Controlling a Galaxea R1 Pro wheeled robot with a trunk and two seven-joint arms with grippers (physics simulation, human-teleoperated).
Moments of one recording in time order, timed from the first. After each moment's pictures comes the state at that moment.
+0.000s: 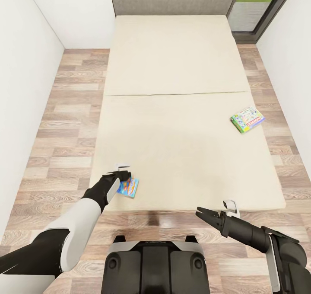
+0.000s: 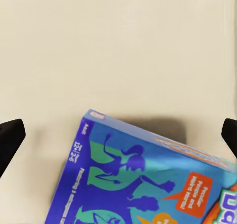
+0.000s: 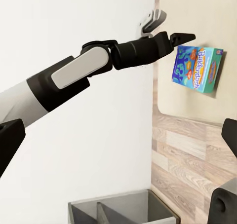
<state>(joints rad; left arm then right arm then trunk) -1.04 -0.12 0.08 -0.40 0.00 0.29 0.15 -0.27 0.03 -0.44 -1.58 0.01 0.88 1.49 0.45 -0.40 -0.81</state>
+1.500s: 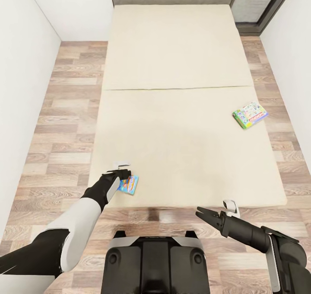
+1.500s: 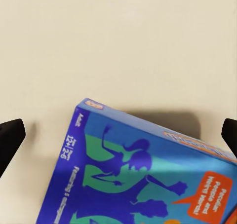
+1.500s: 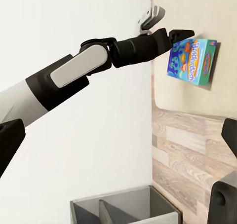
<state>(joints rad) -1.04 -0.12 0.08 -0.42 0.00 0.29 0.15 -0.27 0.03 -0.44 -1.58 0.01 0.88 1.49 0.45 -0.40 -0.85</state>
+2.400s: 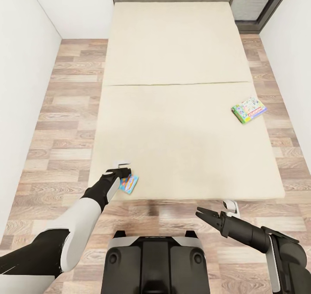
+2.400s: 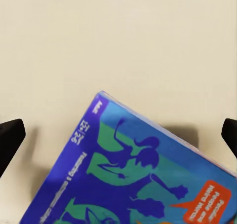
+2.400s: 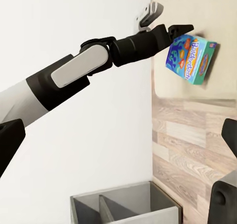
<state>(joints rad) -1.04 -0.12 0.07 -0.41 -0.01 0.23 0.15 -0.27 0.03 -0.44 -1.58 0.01 0.88 1.49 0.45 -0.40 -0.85</state>
